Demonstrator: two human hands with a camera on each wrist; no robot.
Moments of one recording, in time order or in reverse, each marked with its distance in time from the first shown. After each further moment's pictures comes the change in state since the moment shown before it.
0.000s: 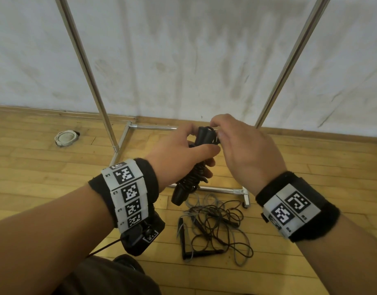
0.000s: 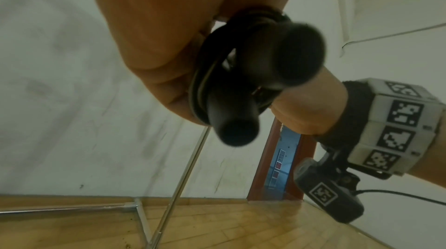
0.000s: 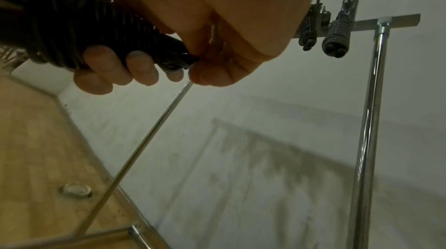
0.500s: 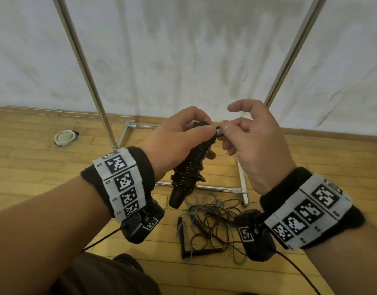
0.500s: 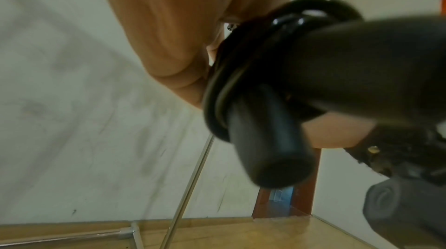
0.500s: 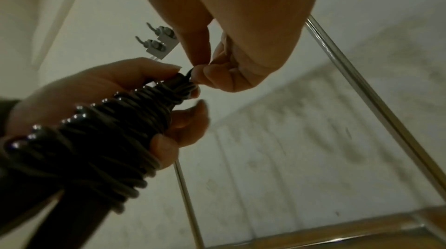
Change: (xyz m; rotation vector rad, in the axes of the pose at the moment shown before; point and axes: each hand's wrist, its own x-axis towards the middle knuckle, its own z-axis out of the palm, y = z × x) left_hand 0.005 0.016 -0.003 -0.099 -0.009 0.097; right_hand 0.002 -0.013 -0.021 0.911 0.081 0.519
